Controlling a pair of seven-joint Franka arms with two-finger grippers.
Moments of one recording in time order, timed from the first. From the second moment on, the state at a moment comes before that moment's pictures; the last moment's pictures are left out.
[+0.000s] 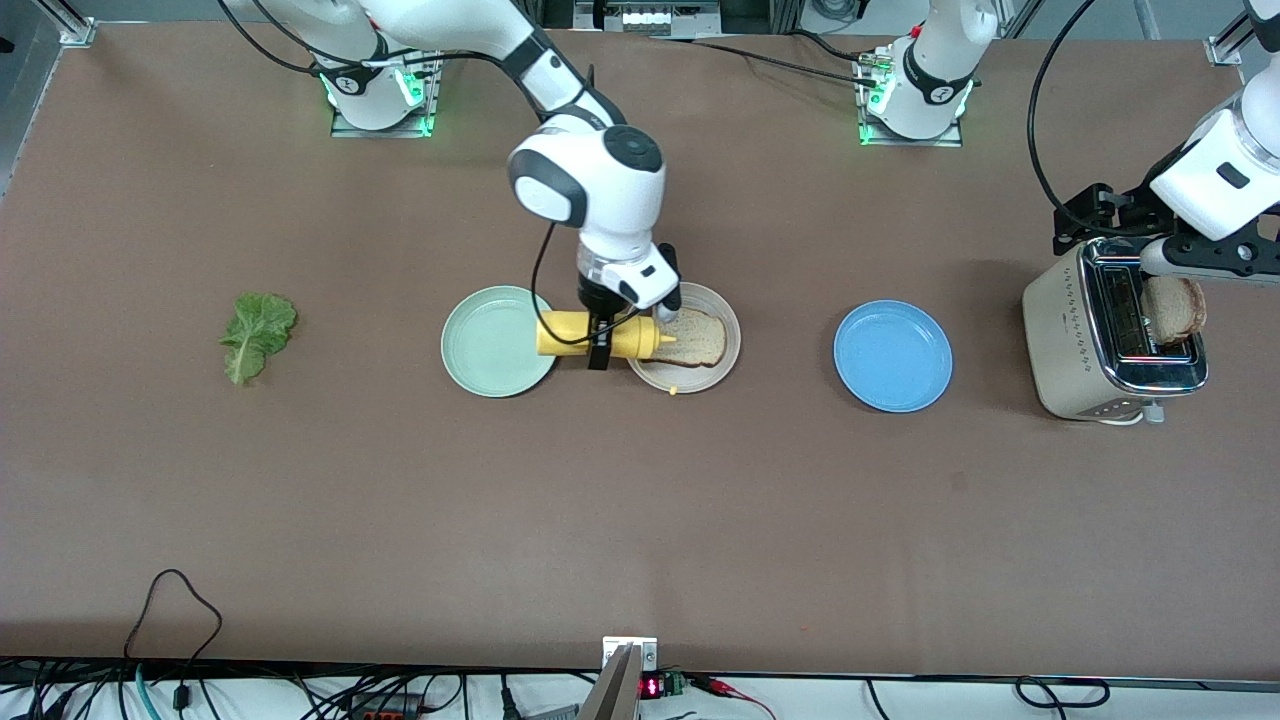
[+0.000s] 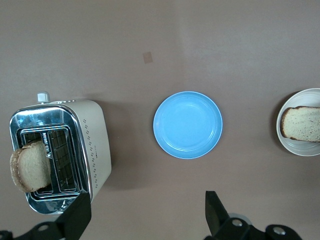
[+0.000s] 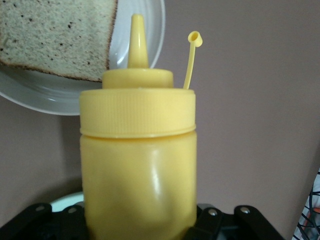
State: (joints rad) left arm -0.02 0.00 -0.04 -1.62 0.02 1.57 0.03; right arm 0.79 0.63 0.04 -1.58 -0.57 2.22 -0.46
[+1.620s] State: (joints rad) left arm -0.02 0.00 -0.03 -1.62 0.02 1.56 0.03; right arm 0.65 0.54 -0.02 -1.41 -0.23 2.09 -0.63
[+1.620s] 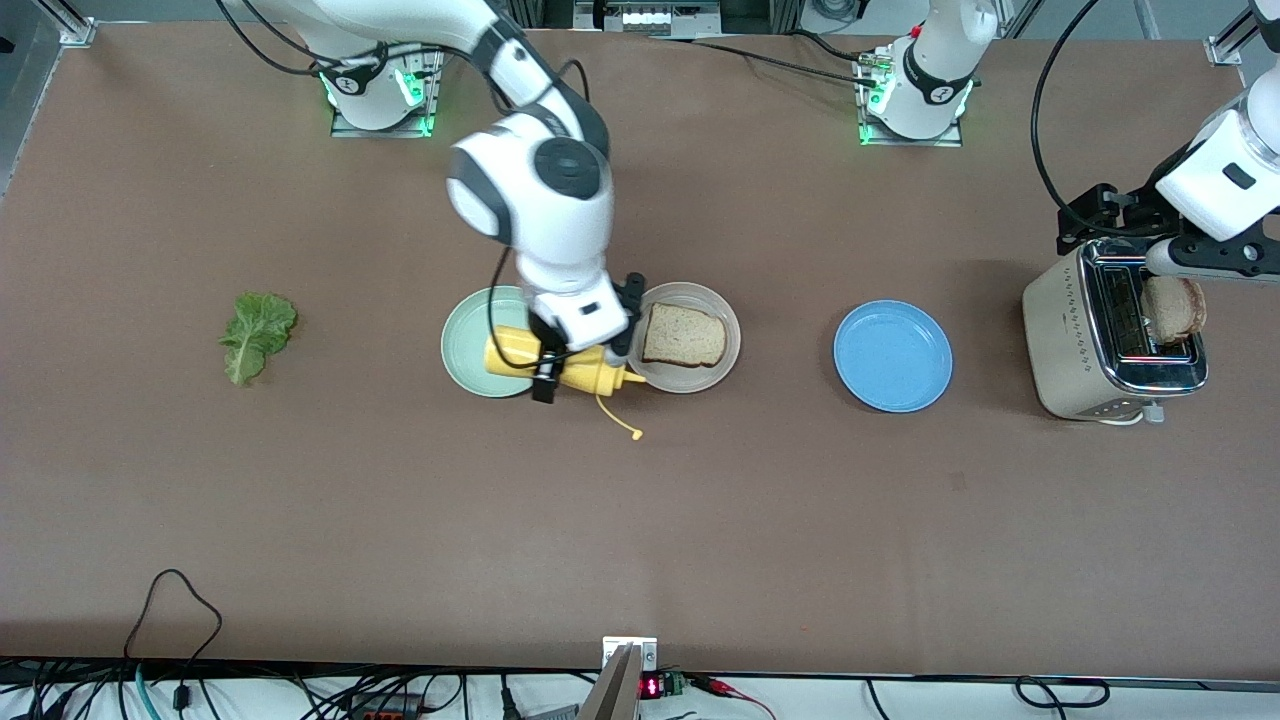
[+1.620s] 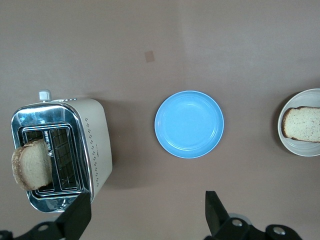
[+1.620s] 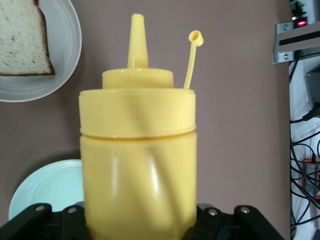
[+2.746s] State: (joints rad) left arm -0.02 0.00 -0.03 -1.62 0.02 1.56 0.03; right arm -0.07 0.44 -0.03 -1.81 1.22 1.77 -2.09
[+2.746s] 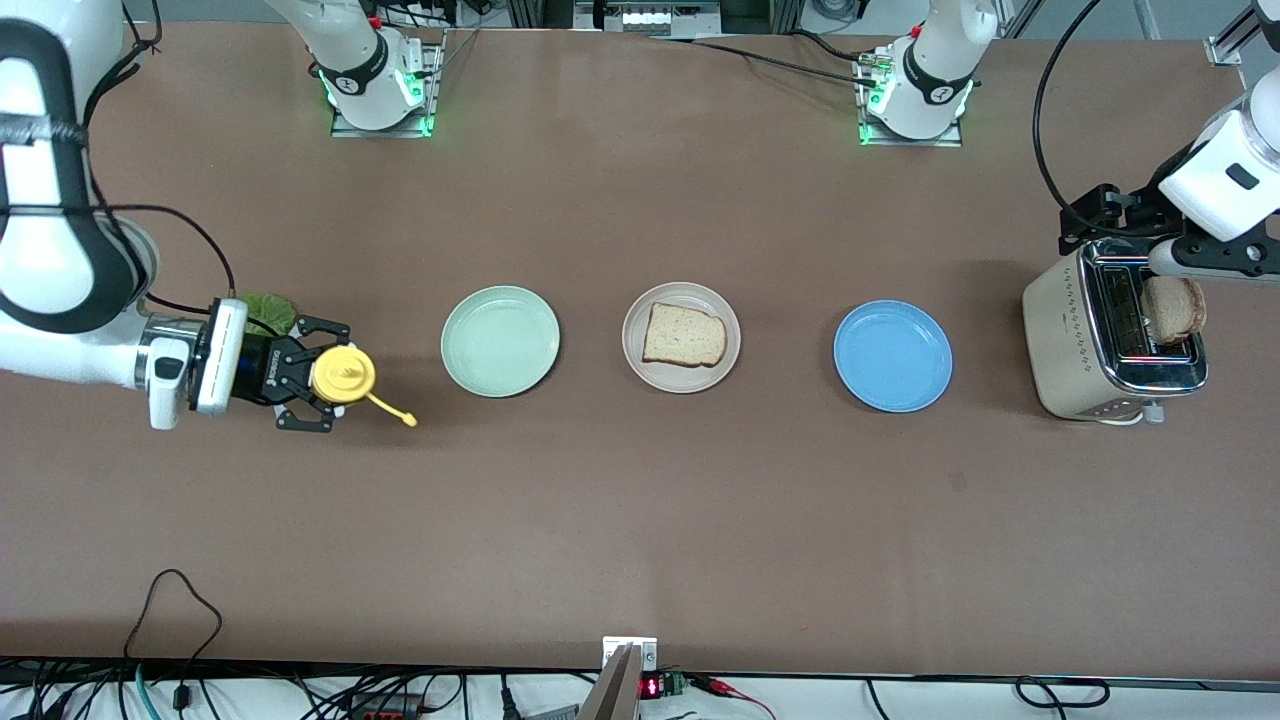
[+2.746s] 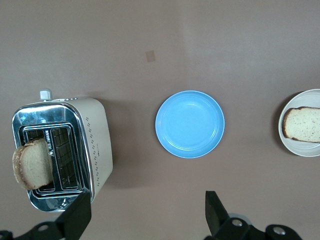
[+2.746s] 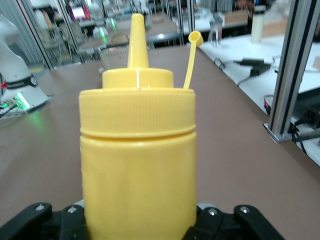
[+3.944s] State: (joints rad) left arm -0.02 0.00 -0.03 -1.62 0.02 1.56 0.03; right arm -0.24 0.77 -0.02 -1.98 1.38 1.54 -2.71
